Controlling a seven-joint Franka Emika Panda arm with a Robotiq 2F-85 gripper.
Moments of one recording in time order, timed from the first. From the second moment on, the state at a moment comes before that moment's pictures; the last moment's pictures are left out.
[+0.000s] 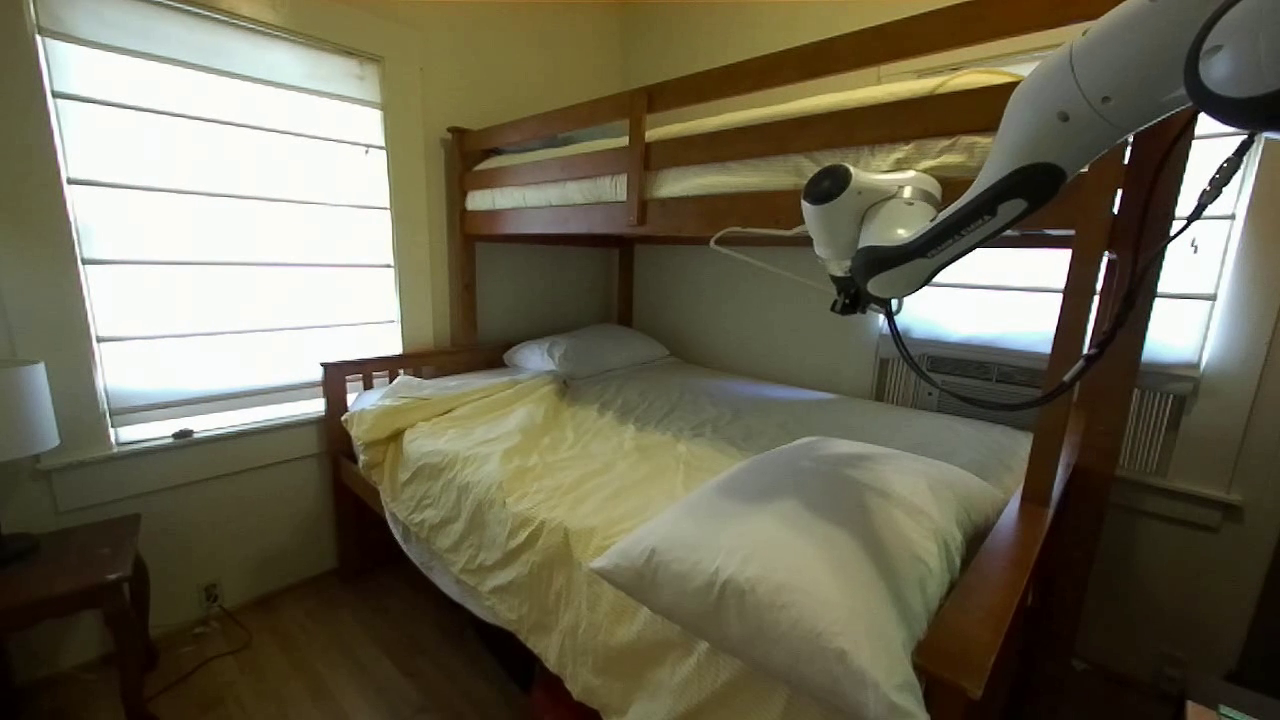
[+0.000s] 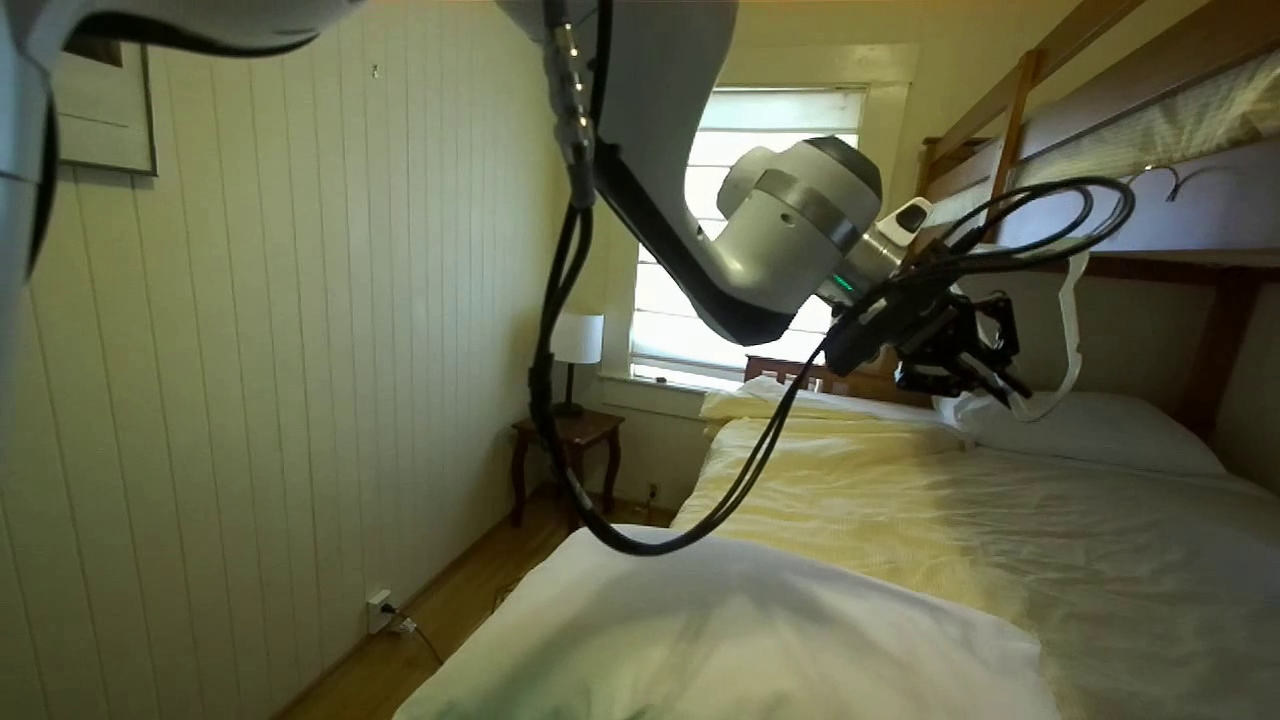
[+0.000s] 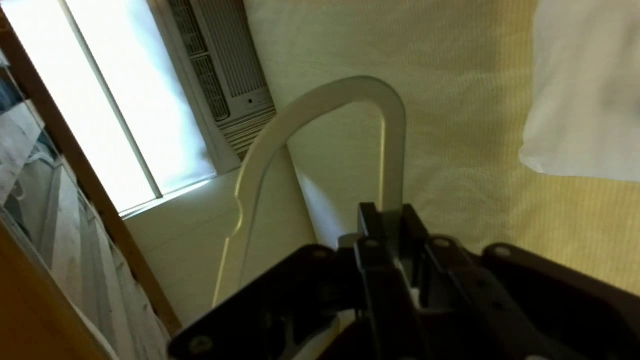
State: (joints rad) arm -0.24 0.19 -0.20 -1.78 -1.15 2.29 0.41
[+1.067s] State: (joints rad) arm -0.24 0.20 -0.24 -1.67 -1.17 2.19 0.20
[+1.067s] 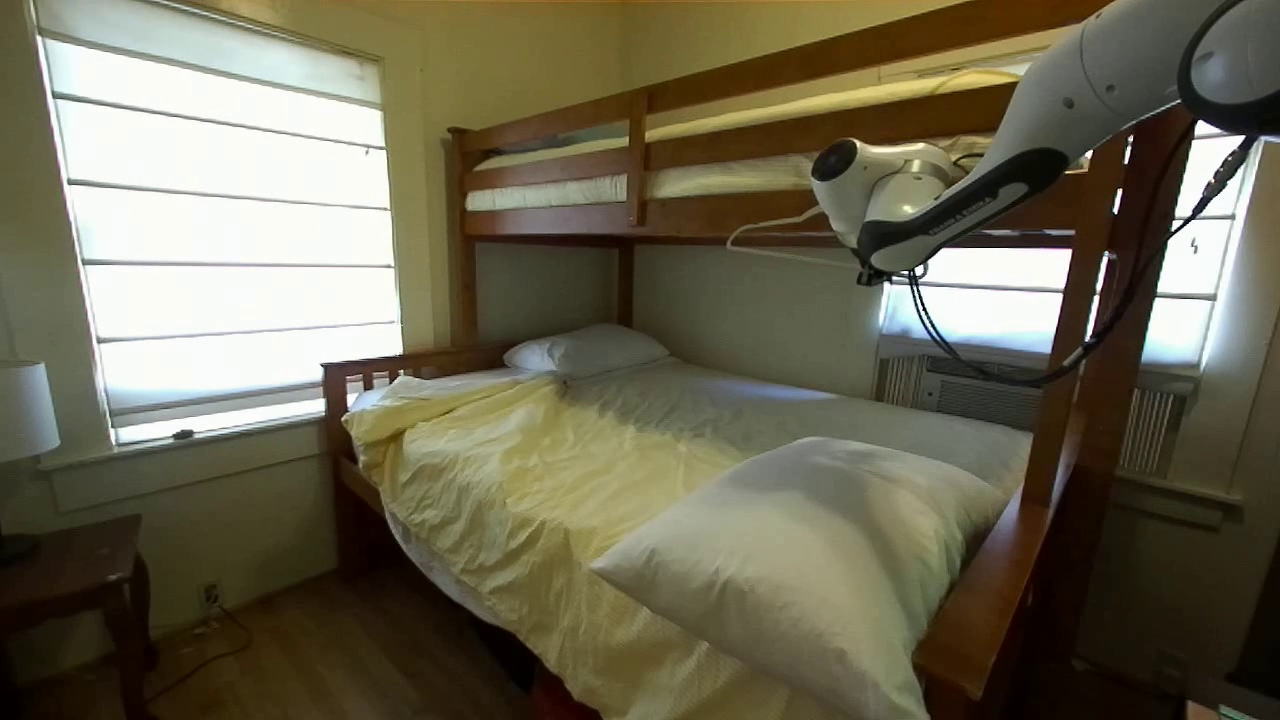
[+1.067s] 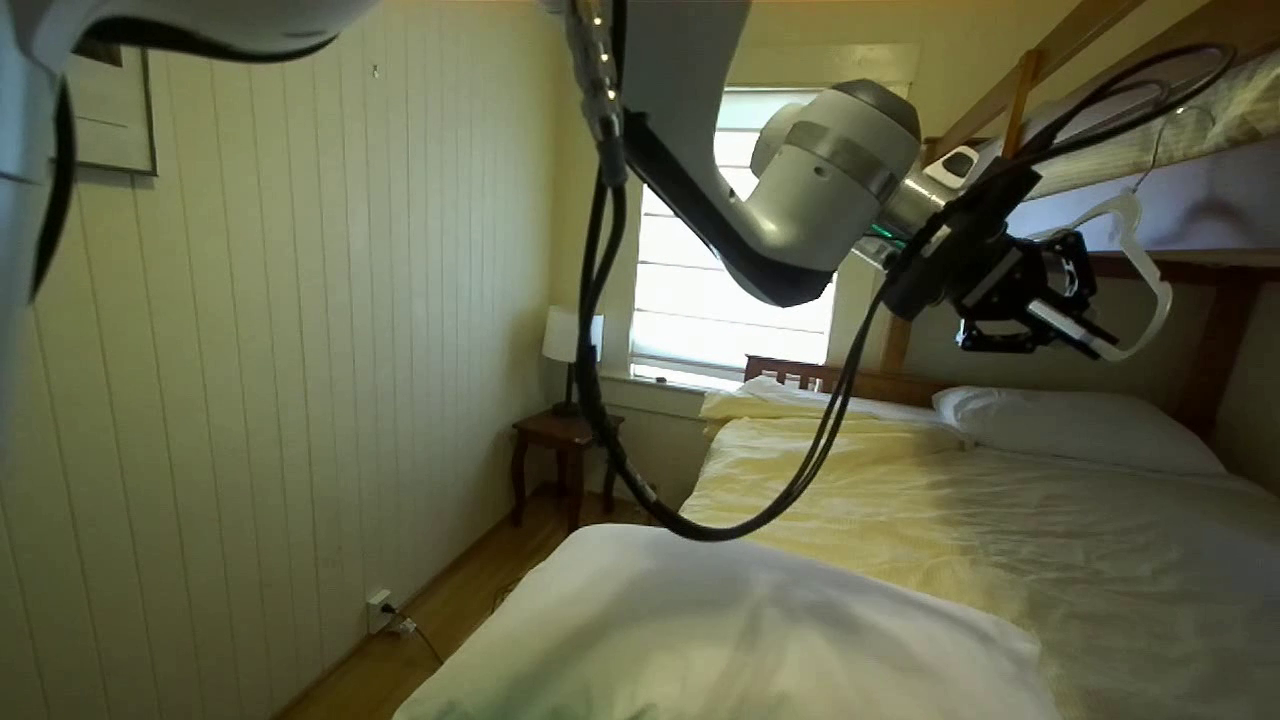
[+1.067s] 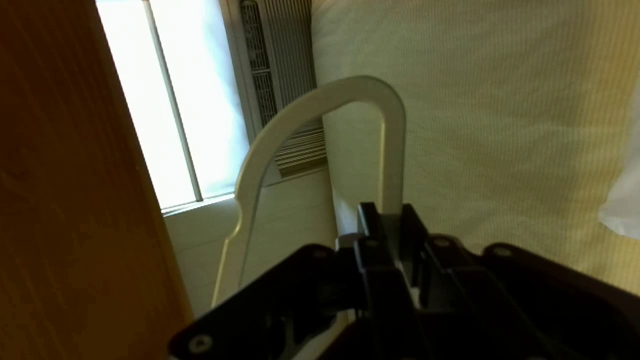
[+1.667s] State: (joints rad) arm -0.24 0.20 -0.24 -1.67 -1.17 2.19 0.20
